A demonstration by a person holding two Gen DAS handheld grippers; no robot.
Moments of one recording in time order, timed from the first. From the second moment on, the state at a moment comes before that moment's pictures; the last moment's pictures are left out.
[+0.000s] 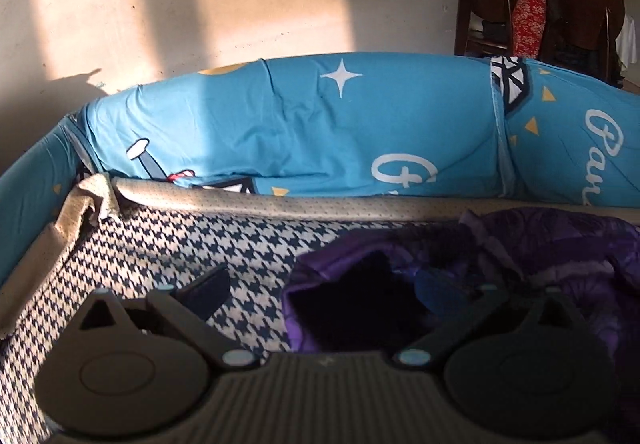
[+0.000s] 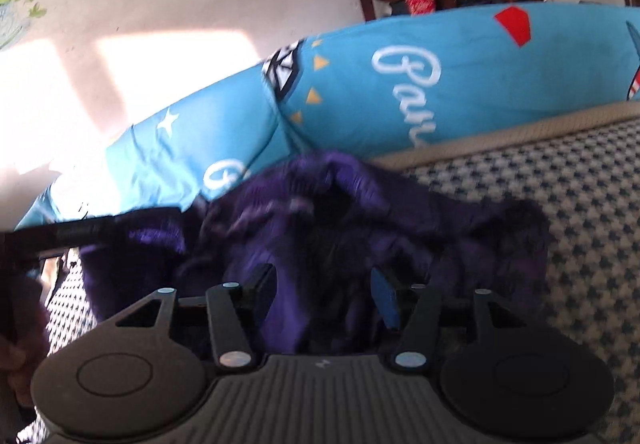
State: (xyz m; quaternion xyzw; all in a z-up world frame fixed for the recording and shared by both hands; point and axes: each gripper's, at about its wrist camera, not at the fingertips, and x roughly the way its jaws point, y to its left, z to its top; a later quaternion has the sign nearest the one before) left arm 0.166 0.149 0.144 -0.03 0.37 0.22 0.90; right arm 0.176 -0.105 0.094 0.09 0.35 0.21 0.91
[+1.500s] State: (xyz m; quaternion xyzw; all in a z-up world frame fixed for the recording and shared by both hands) left arm 0.112 0.113 0.133 0.01 0.37 0.21 0.90; right arm 0.177 -0.161 0.137 0.09 0.24 0.07 0.96
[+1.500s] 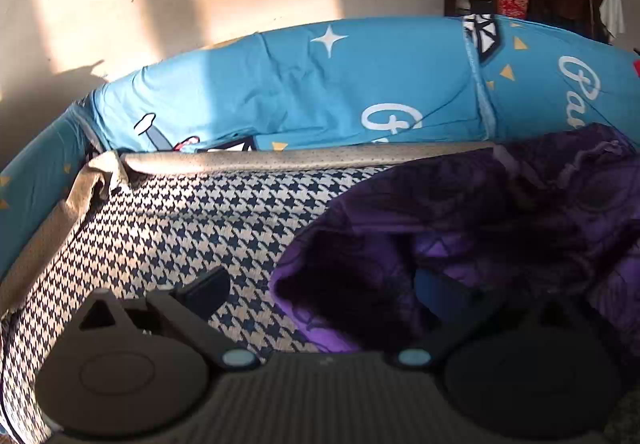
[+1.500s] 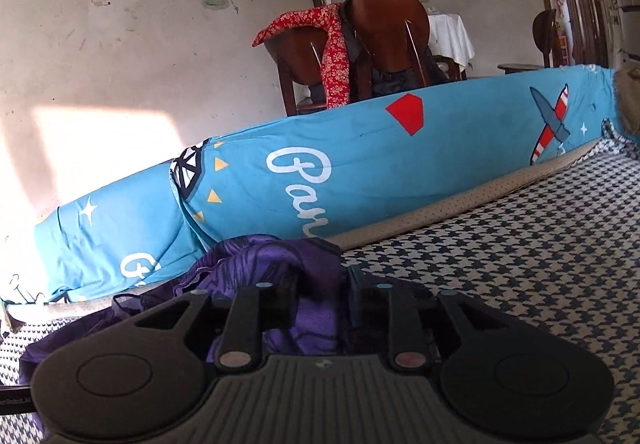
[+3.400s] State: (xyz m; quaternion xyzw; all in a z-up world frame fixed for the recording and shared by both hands) left arm -0.005 0.098 0.083 -0.05 0.41 0.20 0.89; right arm 0.025 -0.235 0.133 0.15 0.23 0.05 0.96
